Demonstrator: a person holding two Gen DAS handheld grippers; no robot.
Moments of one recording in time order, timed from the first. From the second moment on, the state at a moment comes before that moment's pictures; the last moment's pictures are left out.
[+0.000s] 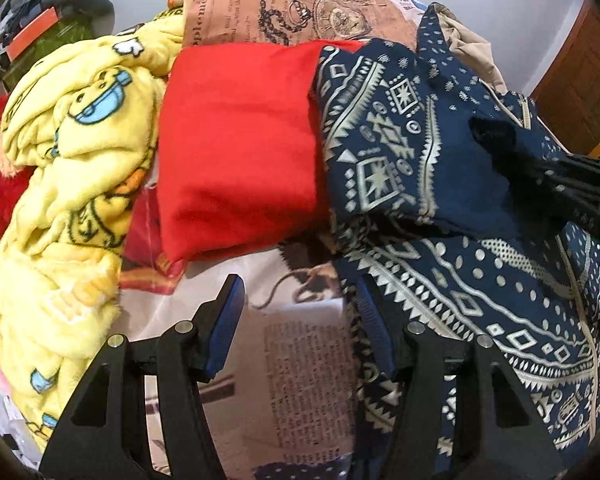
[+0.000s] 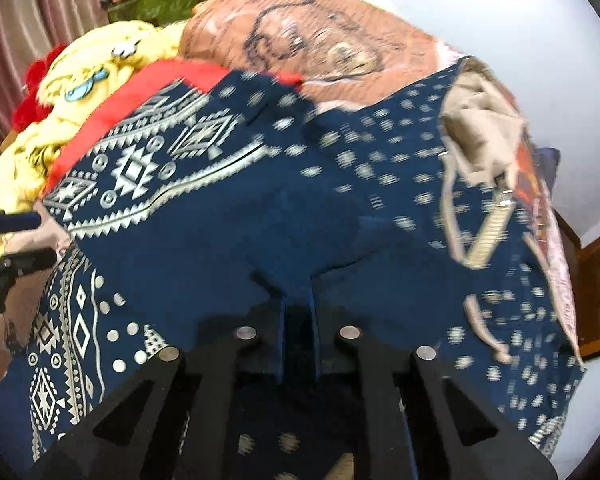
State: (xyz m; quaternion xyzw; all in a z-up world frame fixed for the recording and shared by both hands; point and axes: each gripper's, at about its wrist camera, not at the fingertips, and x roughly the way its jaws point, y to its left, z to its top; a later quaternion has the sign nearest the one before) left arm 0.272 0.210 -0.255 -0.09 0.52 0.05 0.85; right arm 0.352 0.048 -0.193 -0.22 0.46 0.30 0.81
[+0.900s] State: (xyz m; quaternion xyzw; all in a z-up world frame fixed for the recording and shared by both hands) left arm 0.317 0.194 -0.260 -0.05 0.49 0.18 0.85; right arm 0.374 -0.152 -0.119 -0.01 0.42 0.21 0.88
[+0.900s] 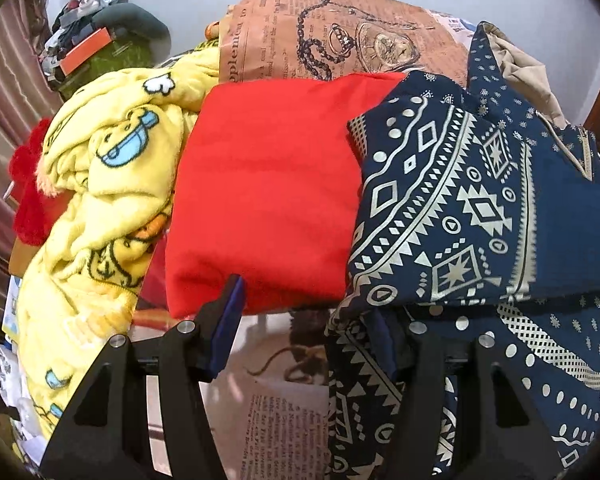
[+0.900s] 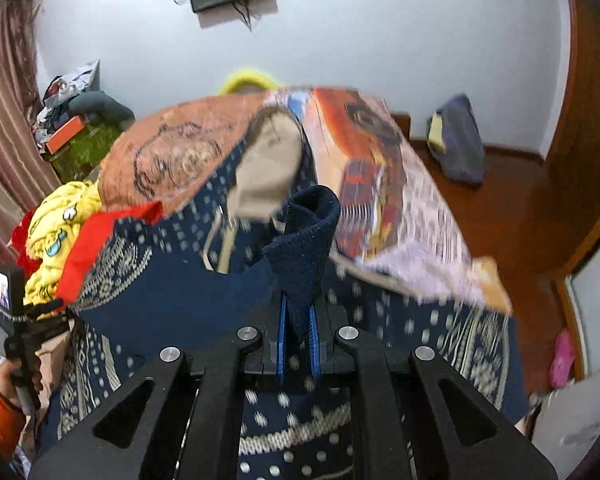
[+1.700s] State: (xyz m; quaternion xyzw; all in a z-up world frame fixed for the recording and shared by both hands) left arm 0.303 0.185 -0.269 -0.01 0.52 0.15 0.84; right arm 0.370 -0.225 -0.185 -0.01 0.51 0.11 0.85
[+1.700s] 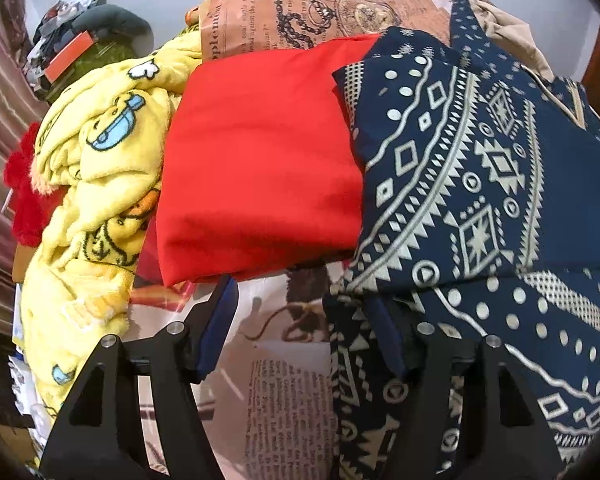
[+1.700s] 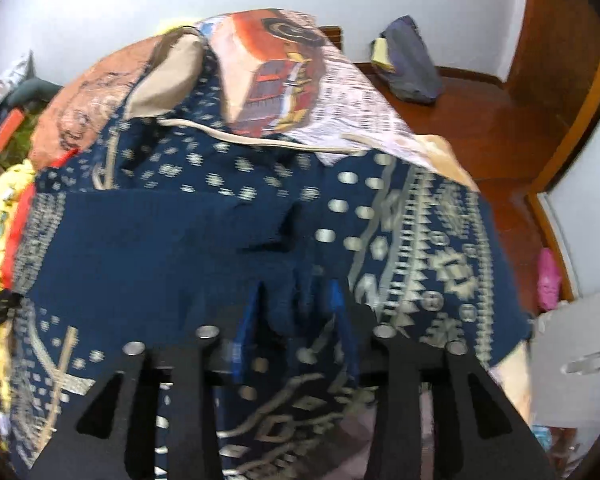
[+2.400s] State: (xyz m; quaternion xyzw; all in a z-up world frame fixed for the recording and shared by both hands) left arm 0.310 0.090 -0.141 0.01 0.43 0.02 0.90; right arm 0.332 -0.306 -0.110 0.07 0.45 0.09 0.89
